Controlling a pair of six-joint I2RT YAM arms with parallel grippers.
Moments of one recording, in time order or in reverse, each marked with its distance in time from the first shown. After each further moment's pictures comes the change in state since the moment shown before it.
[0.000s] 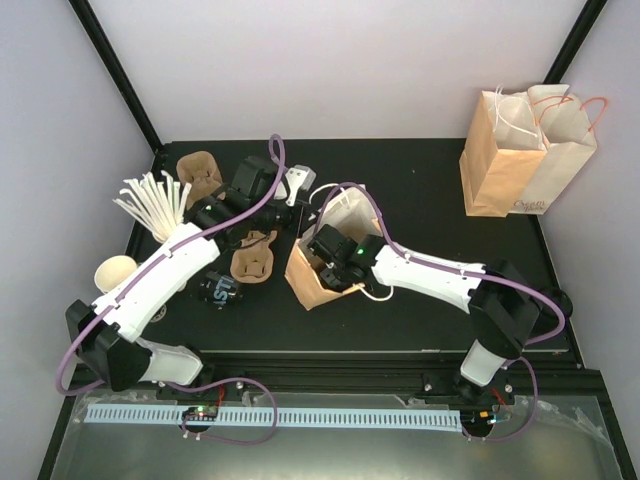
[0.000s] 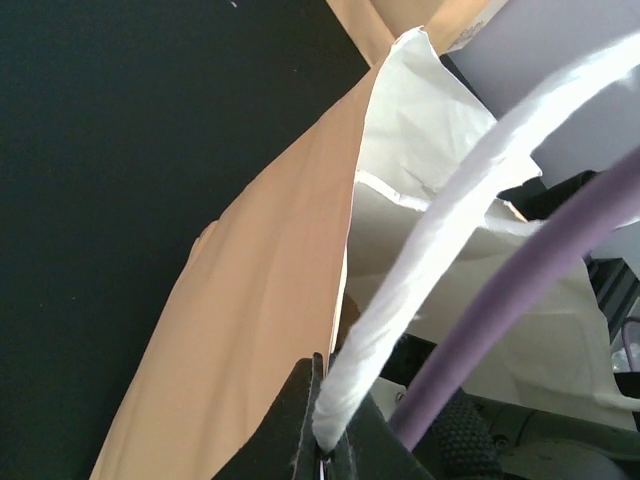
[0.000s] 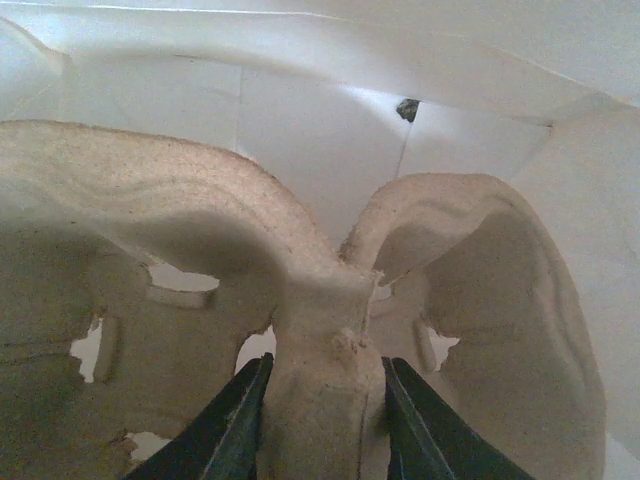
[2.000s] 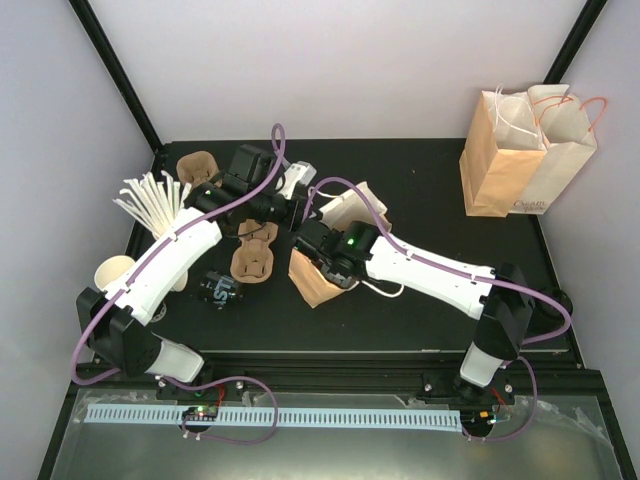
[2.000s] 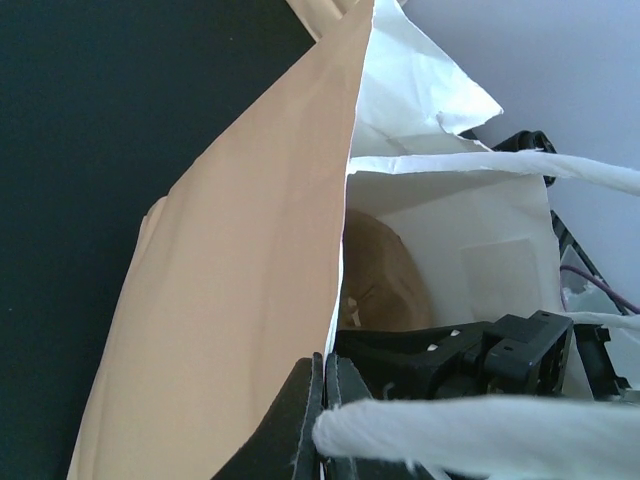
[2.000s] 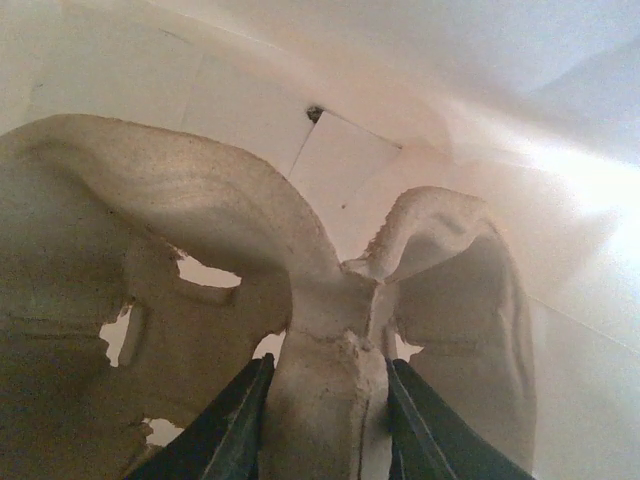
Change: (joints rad) left arm 0.085 0.077 0.052 -0.047 0.254 0.102; right arm 0.093 0.028 0.305 -0.386 0.248 -0.207
